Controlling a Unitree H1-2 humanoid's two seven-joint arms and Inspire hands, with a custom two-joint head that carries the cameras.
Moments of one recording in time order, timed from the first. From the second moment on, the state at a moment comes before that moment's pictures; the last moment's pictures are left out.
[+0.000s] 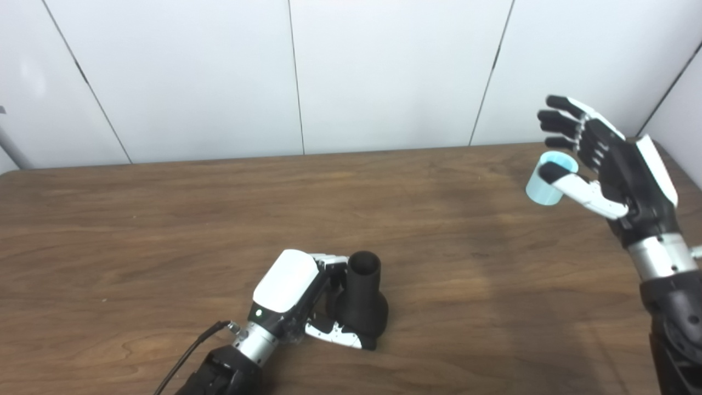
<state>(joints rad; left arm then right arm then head) -0.18 0.29 -0.52 0.04 0.83 -0.19 0.12 -0.15 -0.45 -0.16 -0.57 -0.09 0.33 0.11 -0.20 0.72</state>
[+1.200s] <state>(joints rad) -0.20 0.31 -0.54 0.06 0.83 -0.21 0.15 -0.54 -0.76 0.22 0.13 -0.84 0.36 0.47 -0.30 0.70</state>
